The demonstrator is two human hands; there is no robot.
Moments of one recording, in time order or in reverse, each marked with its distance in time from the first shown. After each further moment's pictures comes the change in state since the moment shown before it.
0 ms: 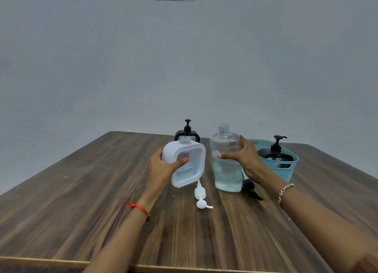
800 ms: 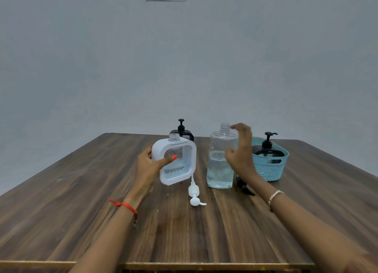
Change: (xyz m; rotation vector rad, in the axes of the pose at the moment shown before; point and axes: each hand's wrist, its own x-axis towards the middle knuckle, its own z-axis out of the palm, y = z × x) left_hand 0.004 0.007 -0.010 -0.107 -0.058 -0.035; right_hand -0.019 0.001 0.005 -0.398 0.310 -0.612
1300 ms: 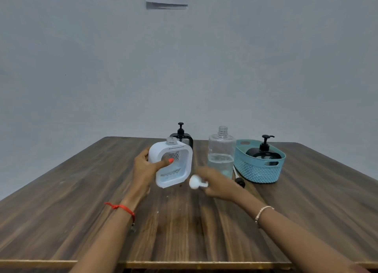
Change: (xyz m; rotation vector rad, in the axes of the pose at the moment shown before) left_hand -0.004 0.006 -0.006 0.005 0.021 -0.008; right_hand -0.041 -0.018 0.022 -0.063 -0.845 -0.084
